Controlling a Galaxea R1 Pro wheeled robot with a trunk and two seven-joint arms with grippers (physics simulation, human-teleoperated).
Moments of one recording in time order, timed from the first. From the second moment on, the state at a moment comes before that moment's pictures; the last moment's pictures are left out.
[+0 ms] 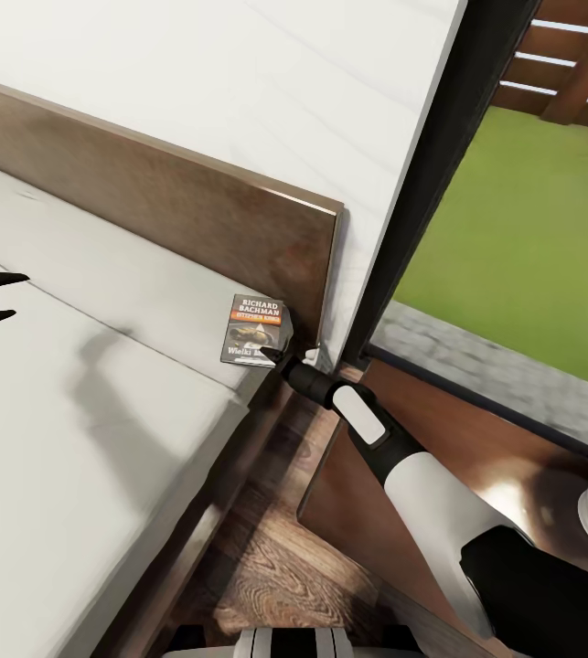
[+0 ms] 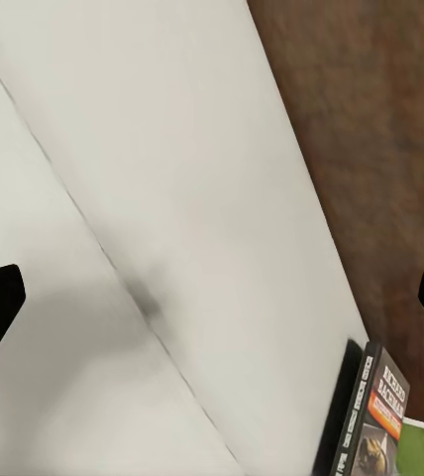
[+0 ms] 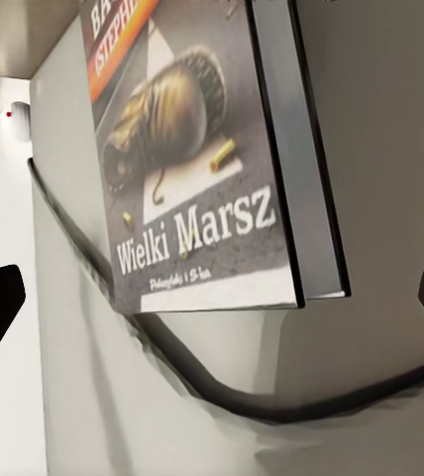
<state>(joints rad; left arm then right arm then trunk) -1.42 0.66 0.44 -0.48 0.25 1.01 -0.67 -1.02 0.17 0.35 -0.64 -1.10 0.34 0.21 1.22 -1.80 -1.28</state>
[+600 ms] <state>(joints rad) -1.42 0.66 0.44 -0.48 0.25 1.01 -0.67 -1.03 0.17 0.35 -0.64 -1.10 0.34 0.19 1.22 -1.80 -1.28</state>
